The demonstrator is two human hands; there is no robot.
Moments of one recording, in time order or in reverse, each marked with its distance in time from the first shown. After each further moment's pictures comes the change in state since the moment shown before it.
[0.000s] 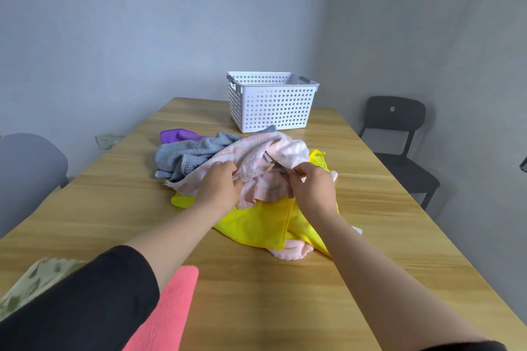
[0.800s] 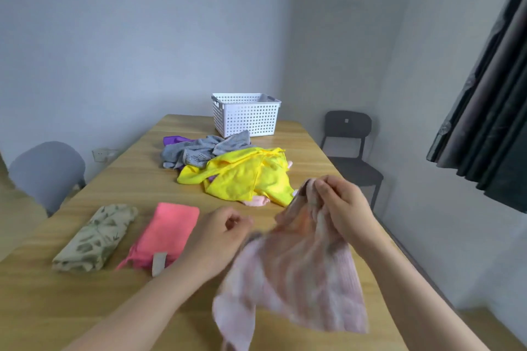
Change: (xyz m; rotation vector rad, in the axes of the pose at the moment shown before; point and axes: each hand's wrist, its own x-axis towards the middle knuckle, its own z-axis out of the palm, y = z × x) left_hand -0.276 0.087 -0.114 -0.433 -0.093 0.060; right_hand -0.230 -0.057 -0.226 0.357 -0.063 -0.032
